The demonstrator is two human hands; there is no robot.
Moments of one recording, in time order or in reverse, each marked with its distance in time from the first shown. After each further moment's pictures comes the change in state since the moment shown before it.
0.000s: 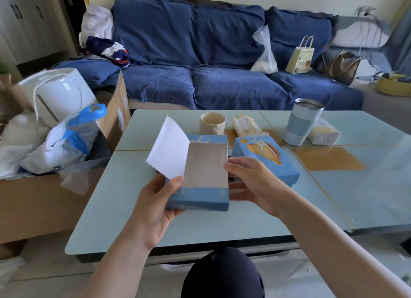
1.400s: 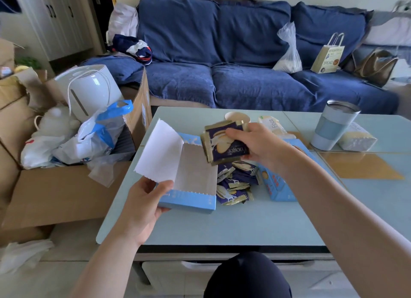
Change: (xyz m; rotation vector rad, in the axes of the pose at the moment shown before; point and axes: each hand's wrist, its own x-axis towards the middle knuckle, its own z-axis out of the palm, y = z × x) left_hand -0.001 0.020 -0.063 0.152 0.162 0.078; right_hand 0.071 -0.053 0.035 -0.153 0.035 -0.119
